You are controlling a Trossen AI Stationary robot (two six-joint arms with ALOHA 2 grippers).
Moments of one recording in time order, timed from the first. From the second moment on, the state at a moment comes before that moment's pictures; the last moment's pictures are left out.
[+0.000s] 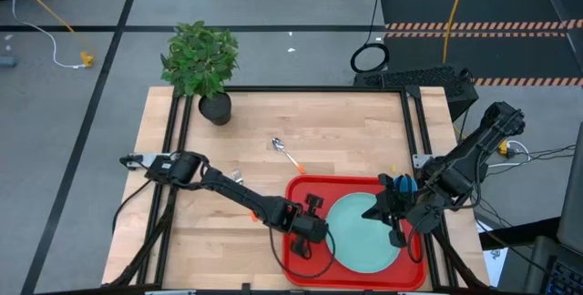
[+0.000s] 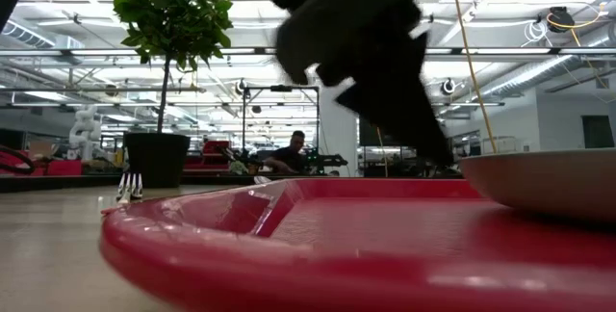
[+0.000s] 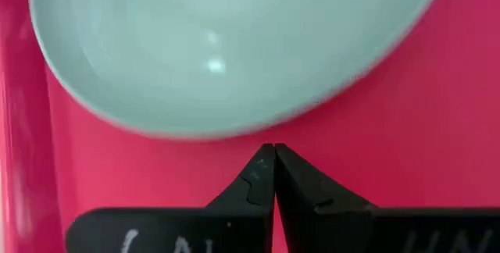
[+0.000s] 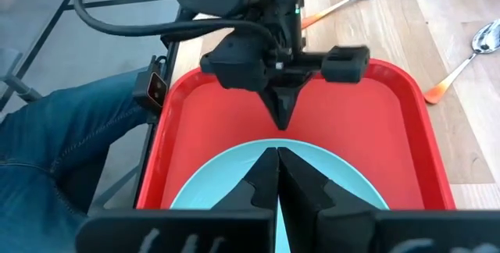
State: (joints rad) left arm -0.38 2.25 1.74 -0.46 -0.22 0.13; right arm 0.76 1.08 0.98 -0.66 0.41 0.64
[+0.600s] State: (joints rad) left arm -0.41 2.08 1.75 -1.51 -0.57 -1.01; right arm 0.76 1.08 0.98 -0.66 0.41 0.61
